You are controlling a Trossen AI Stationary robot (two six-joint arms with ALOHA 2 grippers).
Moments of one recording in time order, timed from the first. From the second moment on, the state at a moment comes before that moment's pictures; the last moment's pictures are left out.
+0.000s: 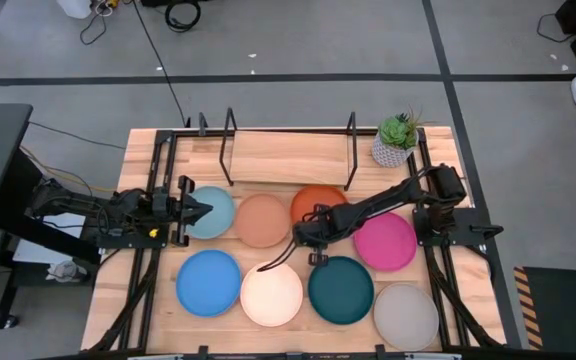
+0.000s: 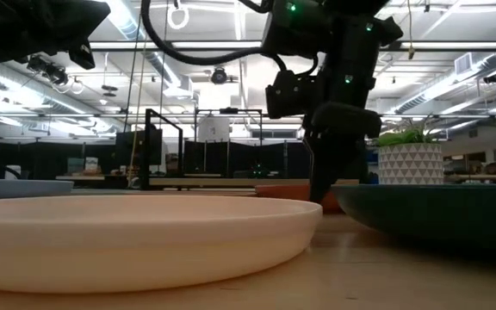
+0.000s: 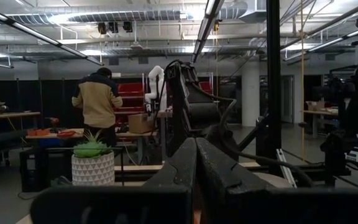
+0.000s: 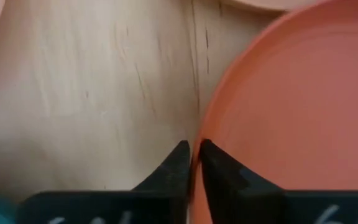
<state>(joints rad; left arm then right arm) -0.16 0.26 0.01 0.61 -0.17 0.07 0.17 1.92 1.24 -0.63 0.14 0.29</state>
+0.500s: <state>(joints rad) -0.16 0.26 0.01 0.61 -0.17 0.07 0.24 1.83 1.44 -0.79 0.08 0.23</state>
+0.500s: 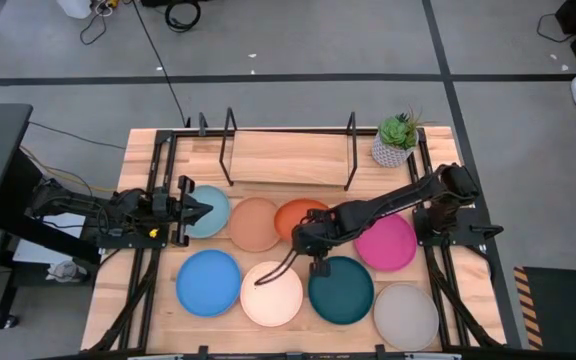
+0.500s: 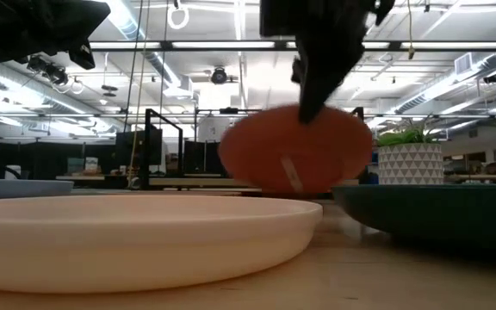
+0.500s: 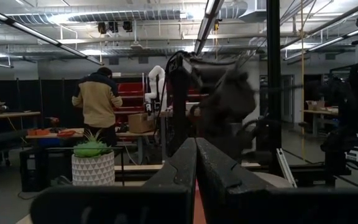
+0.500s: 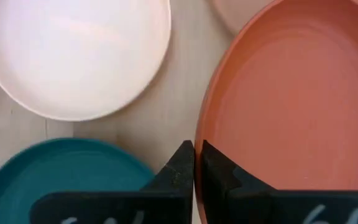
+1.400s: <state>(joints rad) -0.16 0.26 0.01 0.60 -0.17 0.06 -0.07 1.83 1.29 -0.72 0.38 -0.07</state>
